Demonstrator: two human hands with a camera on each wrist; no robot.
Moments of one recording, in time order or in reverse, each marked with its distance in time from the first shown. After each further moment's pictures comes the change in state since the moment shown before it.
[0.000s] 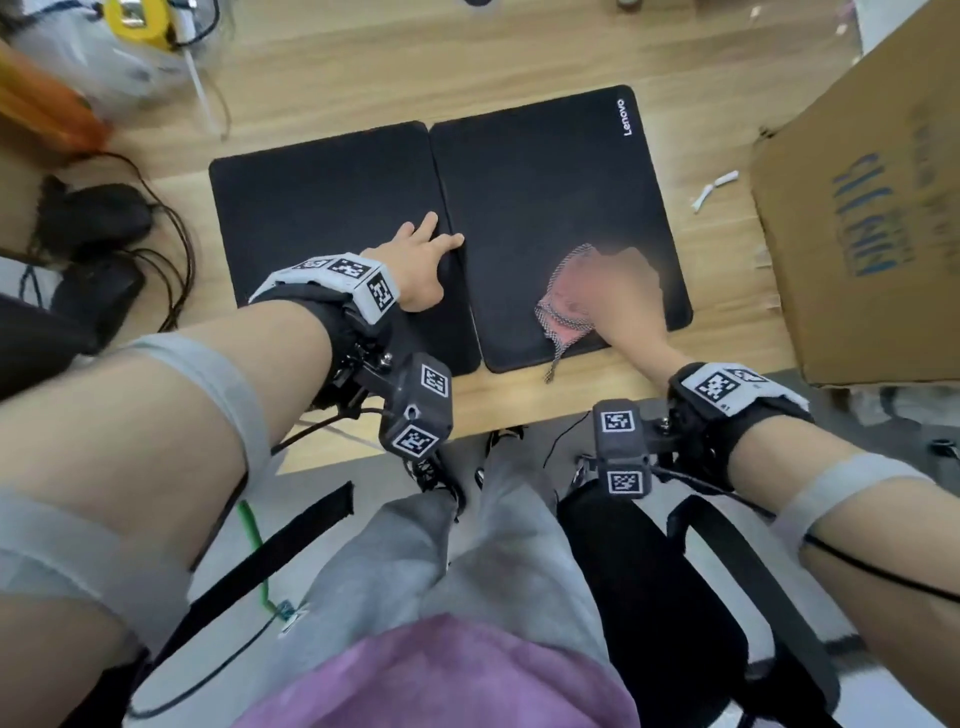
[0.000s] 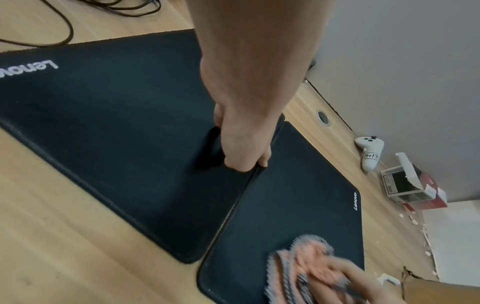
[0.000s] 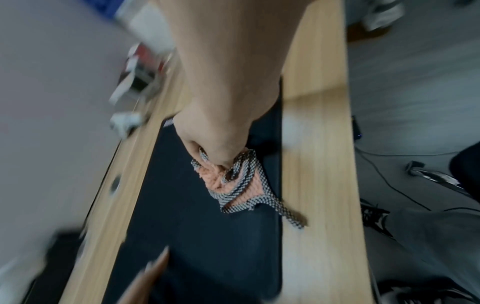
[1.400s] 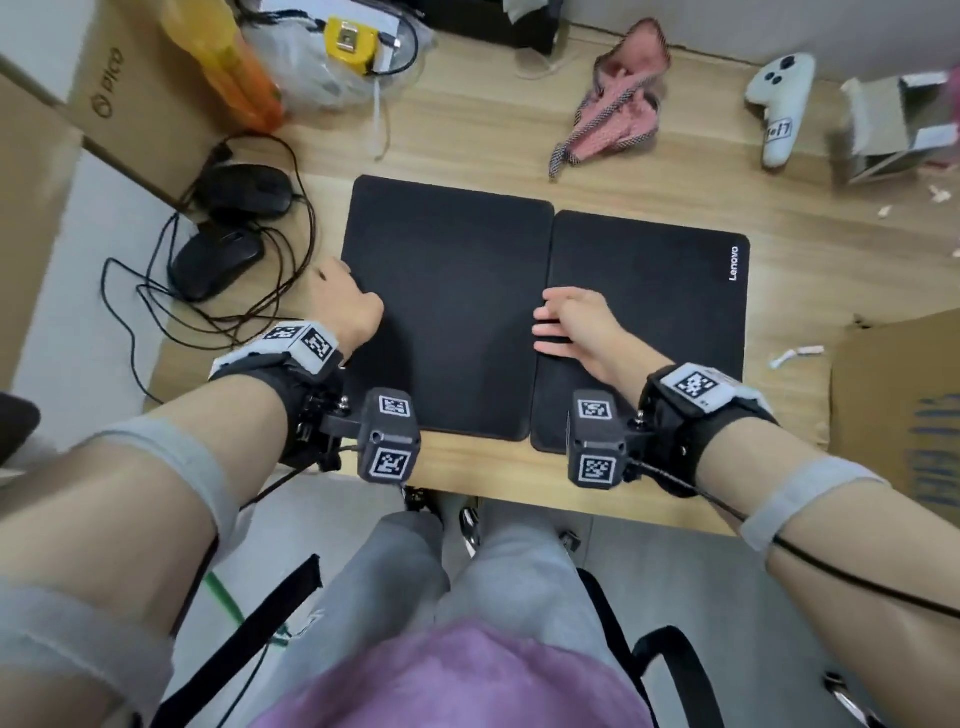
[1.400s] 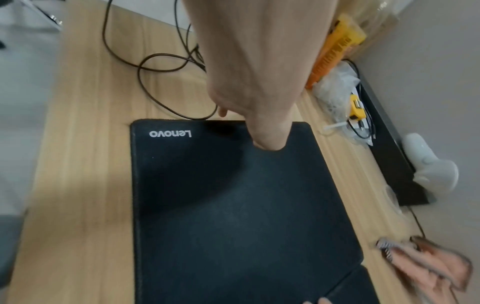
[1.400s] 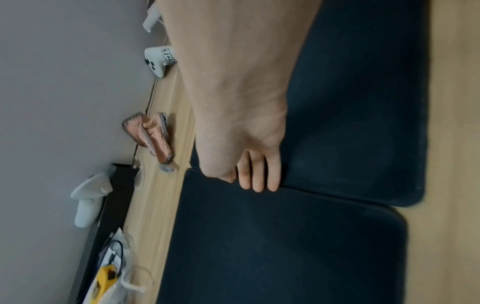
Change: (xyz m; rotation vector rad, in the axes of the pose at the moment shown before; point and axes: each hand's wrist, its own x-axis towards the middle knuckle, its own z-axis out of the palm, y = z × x) left_hand -0.032 -0.127 0.040 -0.822 0.547 -0.737; right_hand 0.070 -0.130 0.030 0.712 -0.582 0.339
